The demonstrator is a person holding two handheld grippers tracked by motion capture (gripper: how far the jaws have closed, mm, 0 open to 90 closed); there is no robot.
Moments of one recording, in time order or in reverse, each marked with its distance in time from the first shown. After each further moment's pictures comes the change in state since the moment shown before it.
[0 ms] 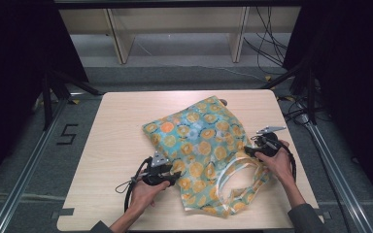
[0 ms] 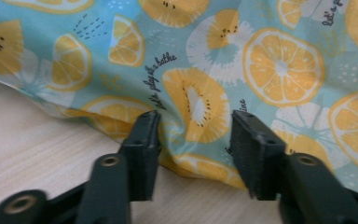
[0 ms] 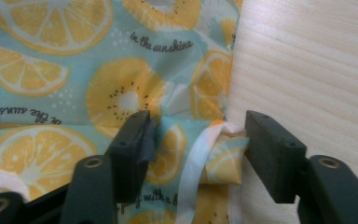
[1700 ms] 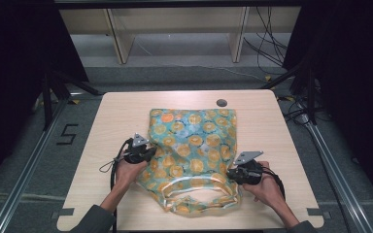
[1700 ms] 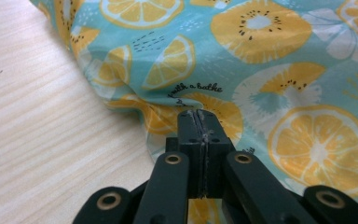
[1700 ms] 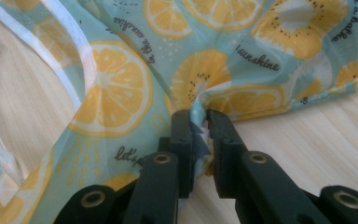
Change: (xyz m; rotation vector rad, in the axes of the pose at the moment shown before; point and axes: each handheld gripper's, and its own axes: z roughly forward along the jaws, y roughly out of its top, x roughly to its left) left arm 0.086 0.018 -0.008 -0.014 0.140 0.020; right arm 0.110 -0.027 -0.029 0.048 0.218 -0.265
